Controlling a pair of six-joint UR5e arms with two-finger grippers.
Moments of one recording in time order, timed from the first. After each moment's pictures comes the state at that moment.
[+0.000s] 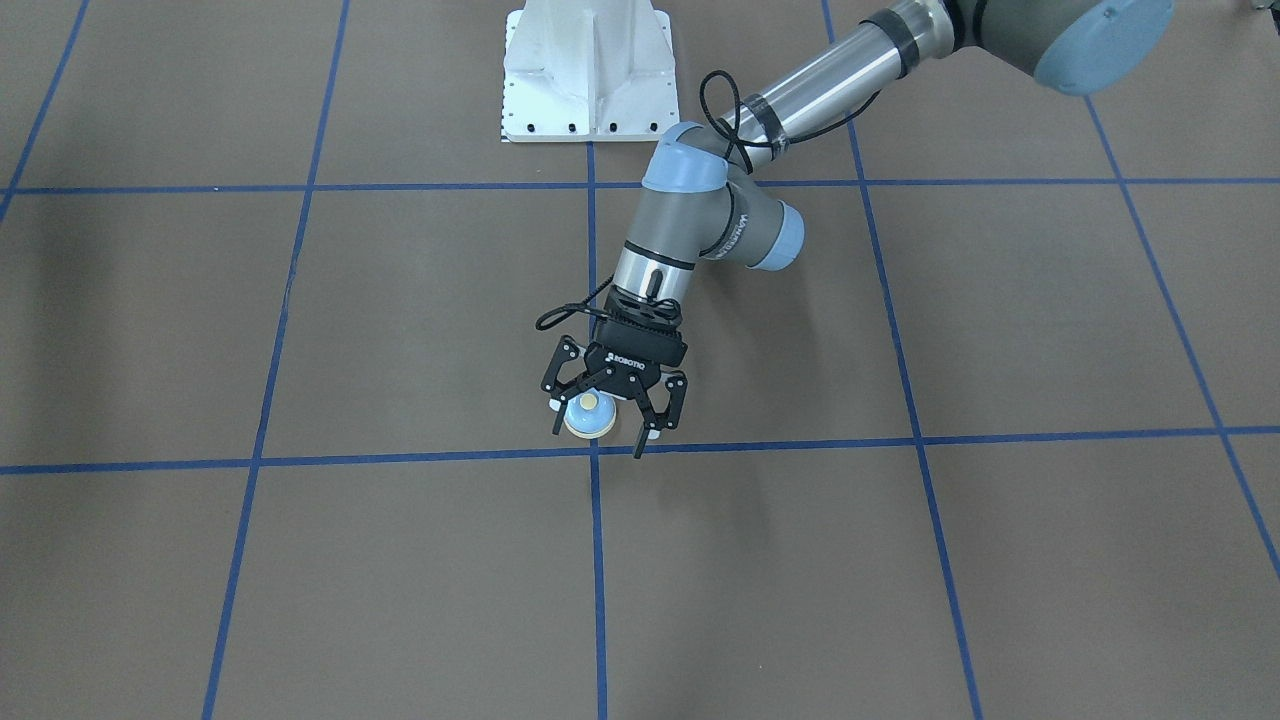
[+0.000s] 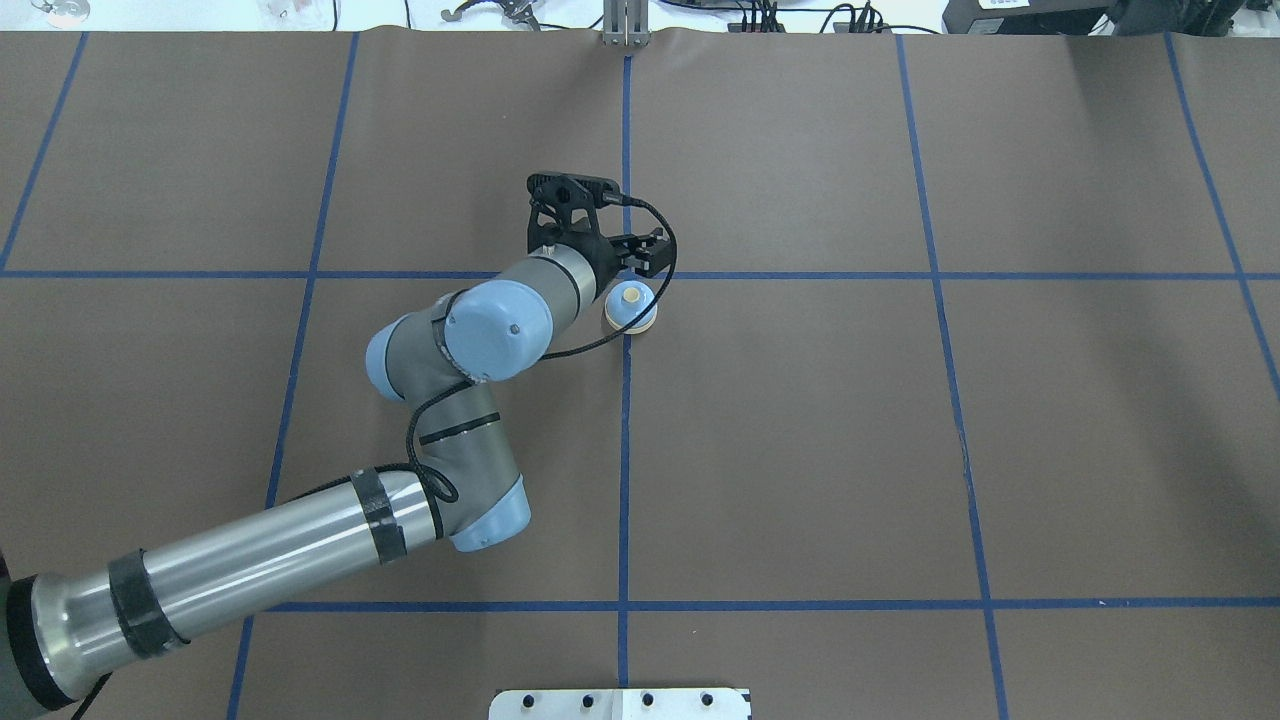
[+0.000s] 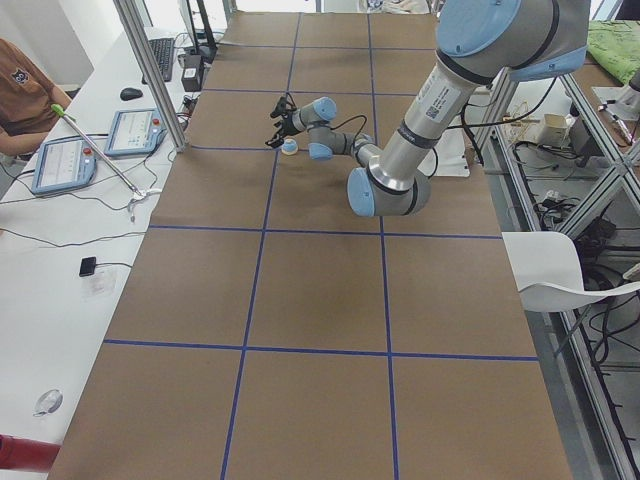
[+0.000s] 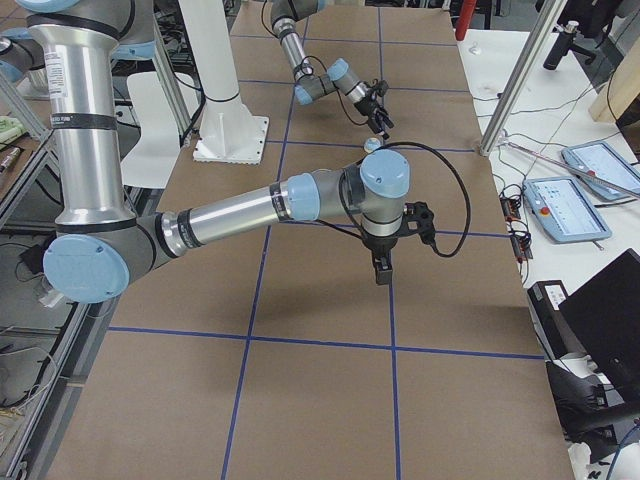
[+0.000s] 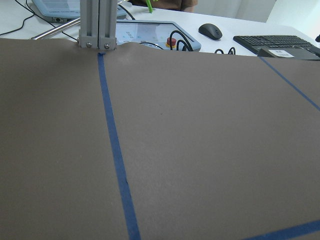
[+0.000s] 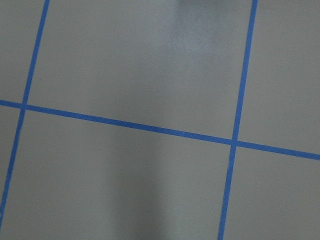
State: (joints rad) left arm -0.53 -2.40 -1.14 -2.51 -1.30 -1.01; right arm 1.51 -1.49 1.85 -1.74 2.37 0.03
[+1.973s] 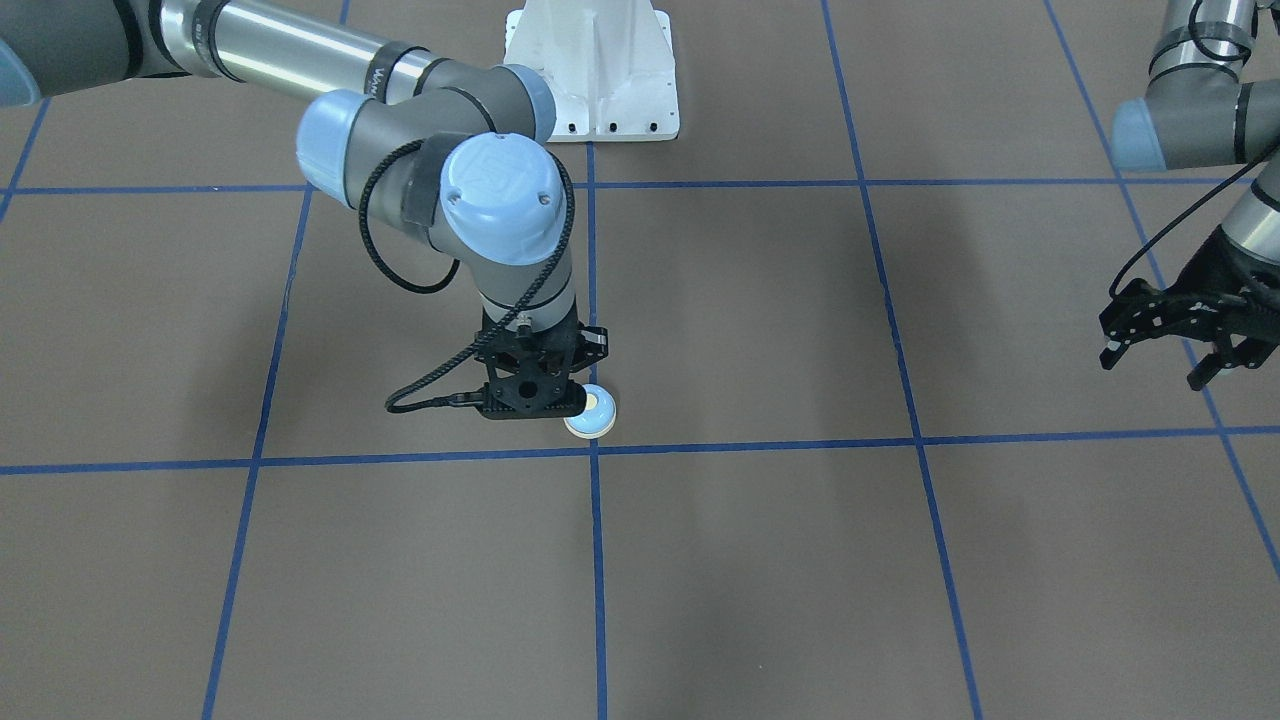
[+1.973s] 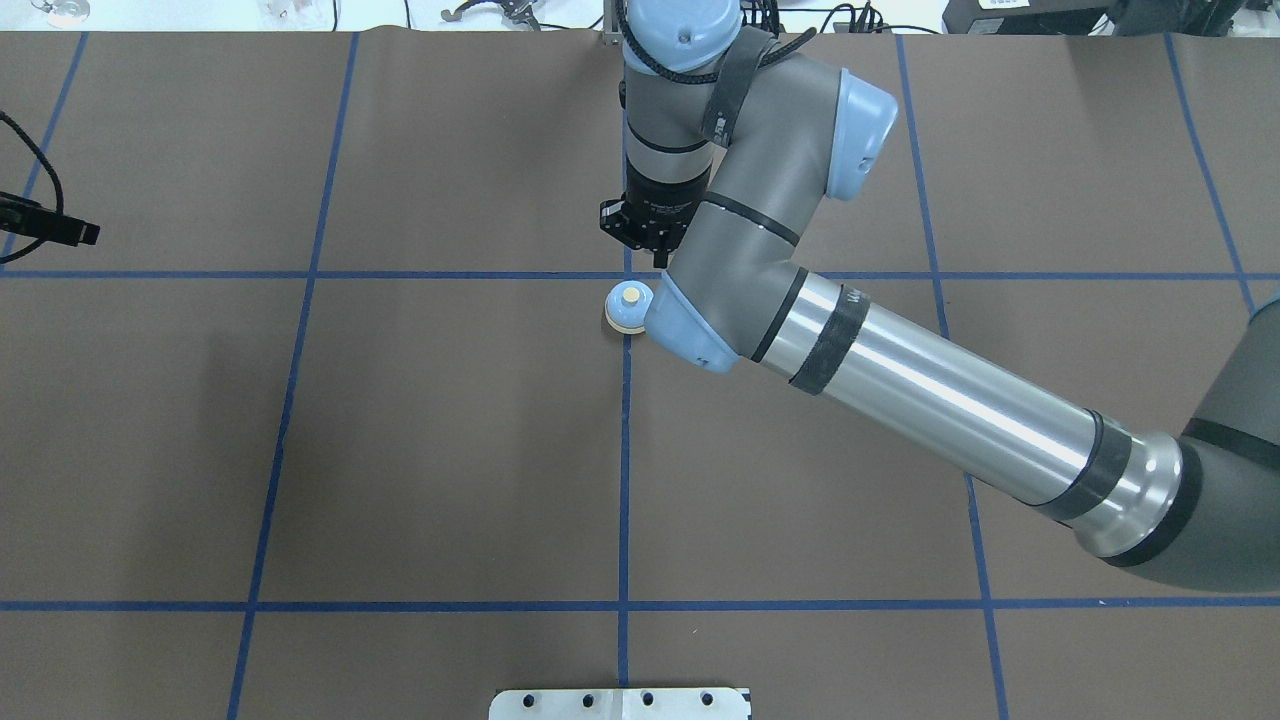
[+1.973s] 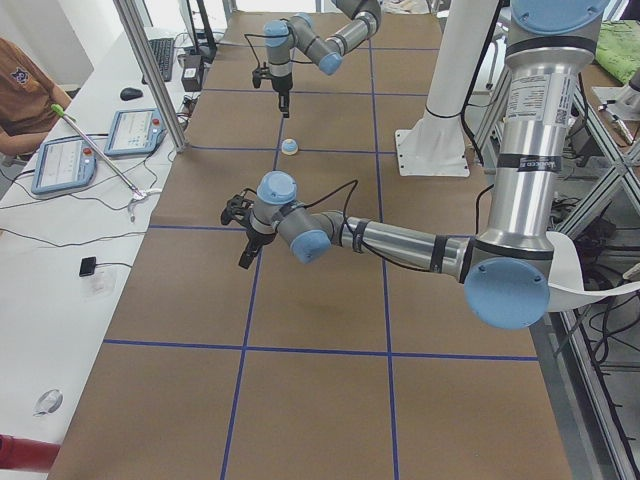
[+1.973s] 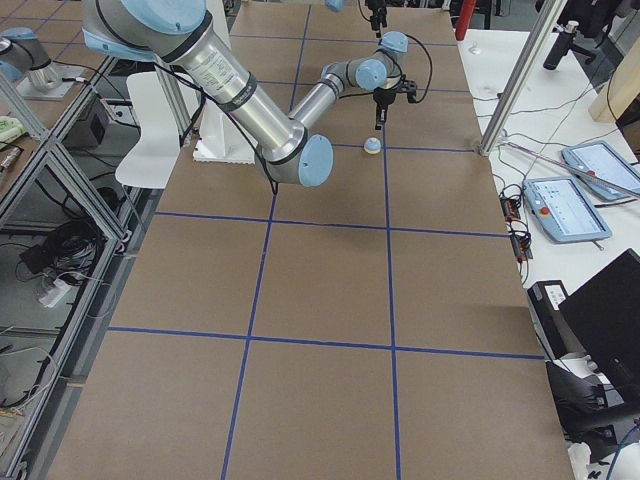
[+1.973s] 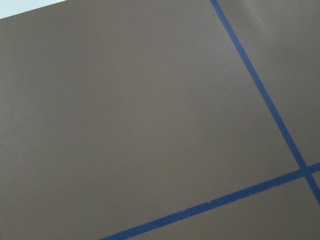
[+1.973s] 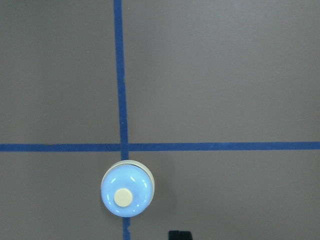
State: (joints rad) left arm -1.17 -1.62 -1.65 -2.22 -2.13 -0.44; right arm 0.69 -0.59 1.29 -1.62 2.05 1.03
